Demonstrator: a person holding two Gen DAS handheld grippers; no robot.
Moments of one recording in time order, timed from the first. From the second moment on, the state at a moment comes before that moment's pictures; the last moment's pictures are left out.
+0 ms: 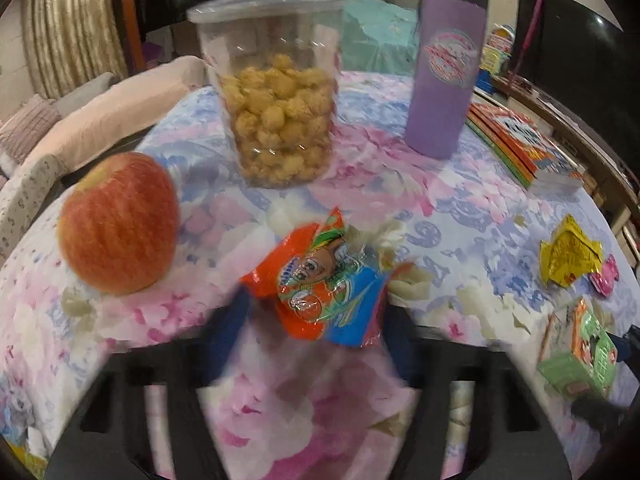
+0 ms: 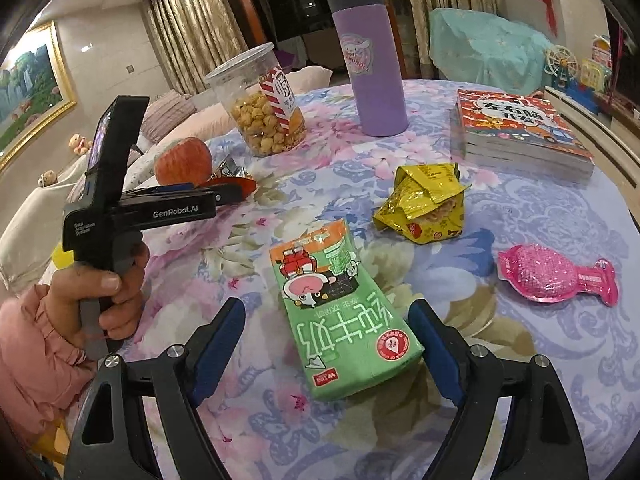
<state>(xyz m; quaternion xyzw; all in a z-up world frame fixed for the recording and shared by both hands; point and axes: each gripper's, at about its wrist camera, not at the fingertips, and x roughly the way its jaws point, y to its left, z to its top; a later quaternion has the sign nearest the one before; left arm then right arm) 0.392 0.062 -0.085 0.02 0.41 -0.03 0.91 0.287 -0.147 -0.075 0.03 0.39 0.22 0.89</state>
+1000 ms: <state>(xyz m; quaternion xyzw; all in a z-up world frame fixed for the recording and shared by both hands) 0.216 -0.011 -0.067 -0.04 0.43 -0.13 0.89 0.209 -0.203 -0.072 0.06 0.42 0.19 0.89</state>
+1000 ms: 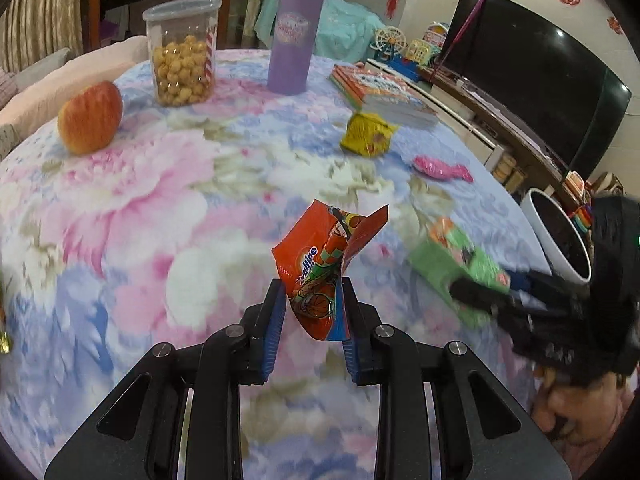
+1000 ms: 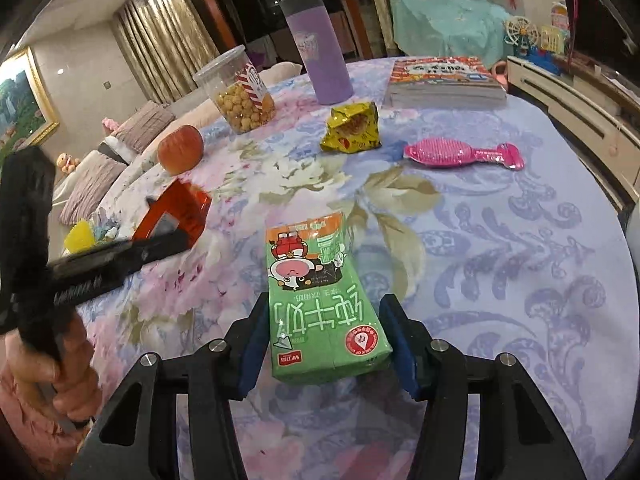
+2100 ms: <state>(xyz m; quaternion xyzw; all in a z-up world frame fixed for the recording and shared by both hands) 0.173 -0.155 -0.054 0.02 0.43 -0.25 0.87 0.125 -0.325 -0.038 0.15 0.35 0.11 0.92</state>
